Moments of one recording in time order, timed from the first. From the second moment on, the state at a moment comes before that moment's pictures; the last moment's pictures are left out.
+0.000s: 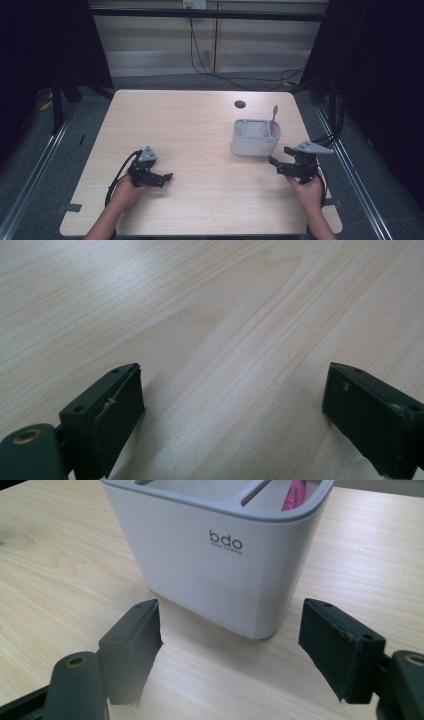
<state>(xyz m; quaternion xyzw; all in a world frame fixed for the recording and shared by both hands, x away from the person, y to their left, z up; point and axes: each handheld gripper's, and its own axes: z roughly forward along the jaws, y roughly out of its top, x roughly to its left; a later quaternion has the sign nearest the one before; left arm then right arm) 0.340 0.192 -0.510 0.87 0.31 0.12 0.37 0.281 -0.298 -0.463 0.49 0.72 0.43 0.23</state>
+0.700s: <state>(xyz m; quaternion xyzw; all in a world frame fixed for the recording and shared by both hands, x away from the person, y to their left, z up) 0.339 0.192 -0.510 0.87 0.31 0.12 0.37 0.277 -0.294 -0.477 0.48 0.75 0.42 0.21</state>
